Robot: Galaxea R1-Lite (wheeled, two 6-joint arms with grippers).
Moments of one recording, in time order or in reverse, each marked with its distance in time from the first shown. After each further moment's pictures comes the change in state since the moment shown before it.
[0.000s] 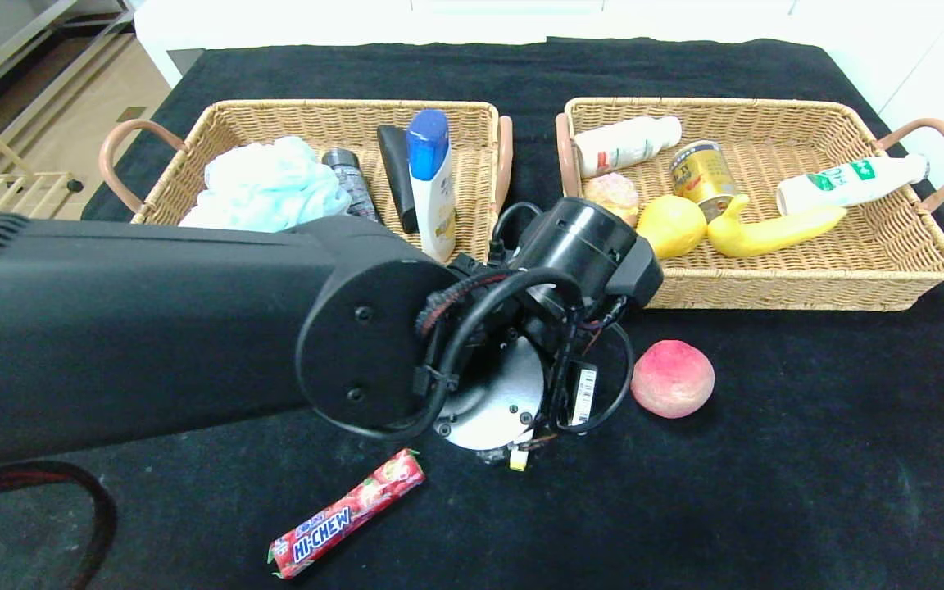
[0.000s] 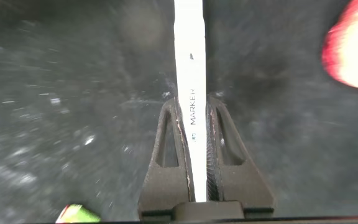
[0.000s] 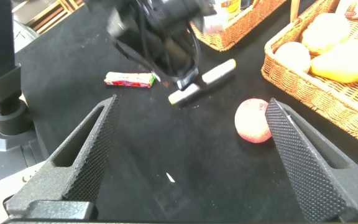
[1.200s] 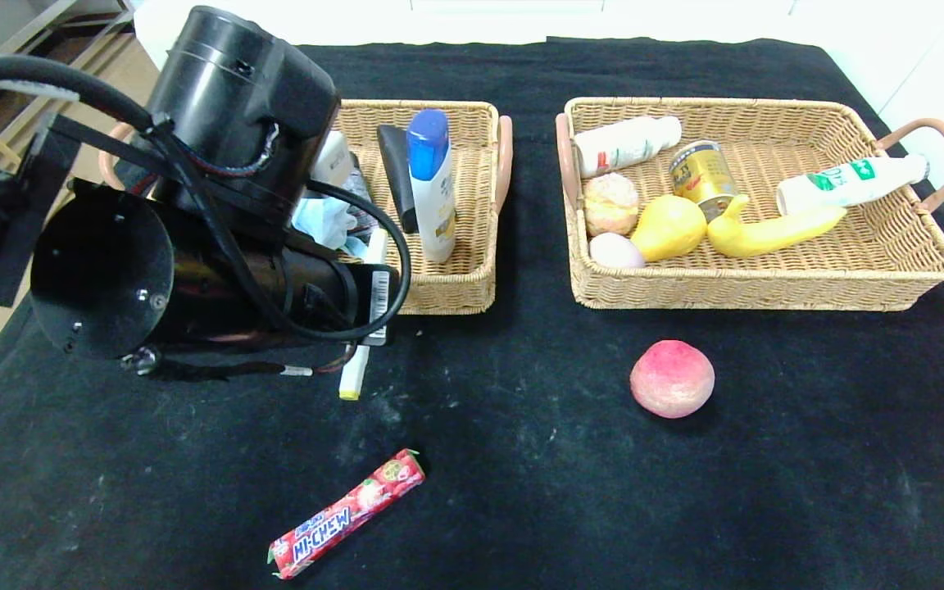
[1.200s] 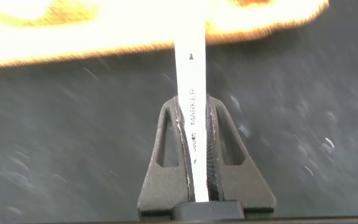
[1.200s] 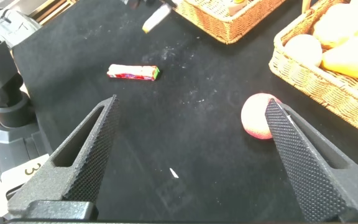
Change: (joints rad) left arm 0.273 -0.340 0.200 -0.049 -0.010 0.129; right arm 0.027 0.017 0.015 0.000 -0.011 0.000
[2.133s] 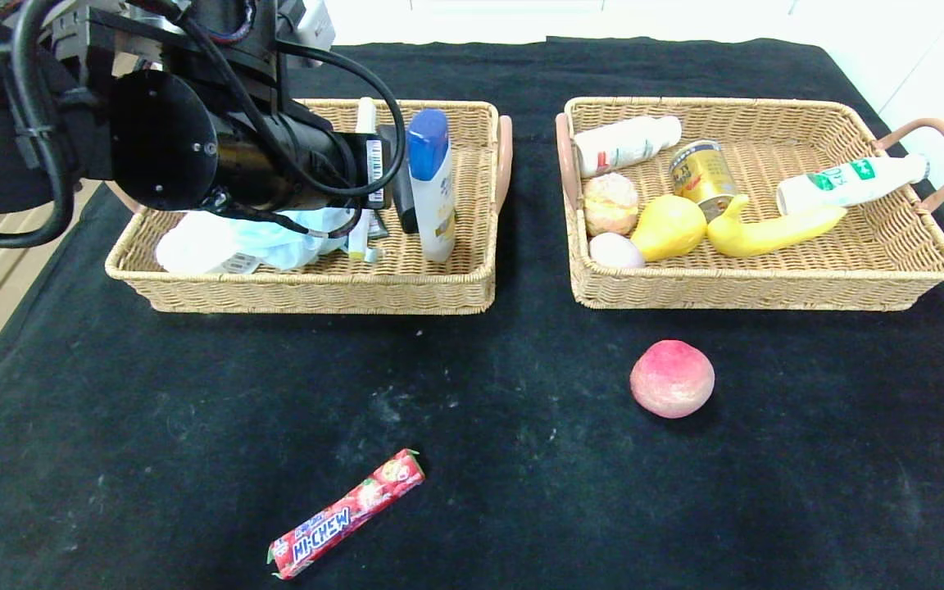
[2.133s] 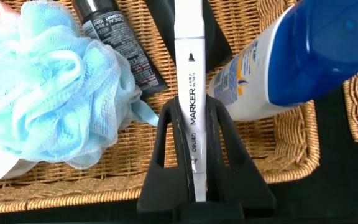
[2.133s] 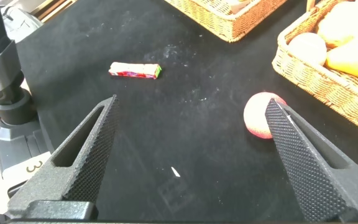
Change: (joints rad) left arm 0.140 0.142 -0.239 -0.229 -0.060 0.207; right arm 0.009 0.003 0.004 -0.001 -0.001 -0.001
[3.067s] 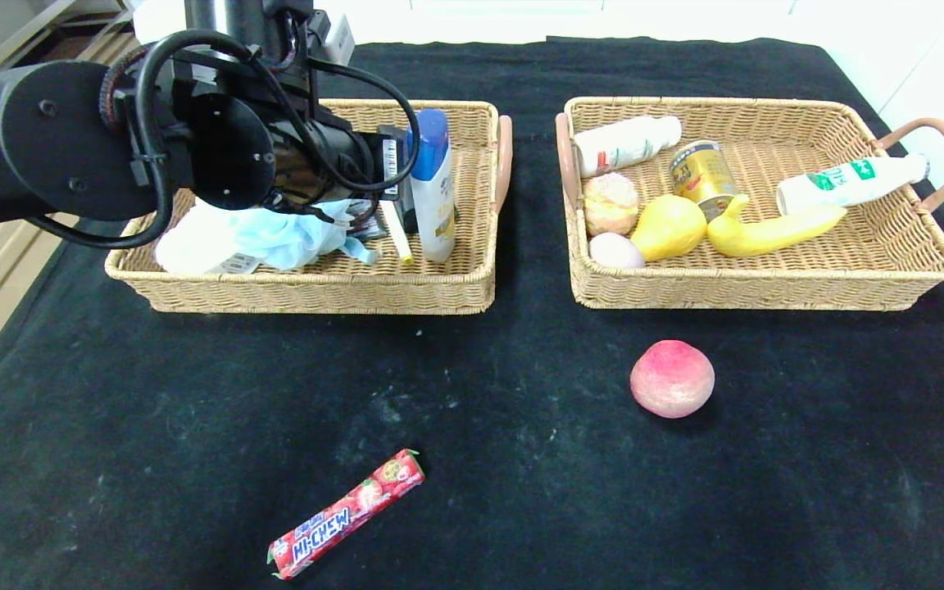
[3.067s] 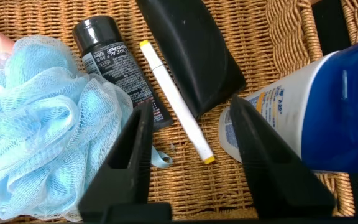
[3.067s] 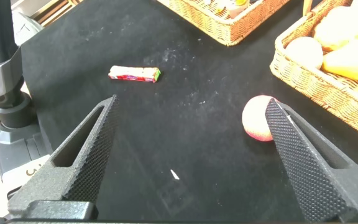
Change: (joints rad) left arm 0.043 0.089 -0.052 -0.111 -0.027 0.059; right arm 0.000 -0.004 -0.006 -0.005 -0.003 0.000
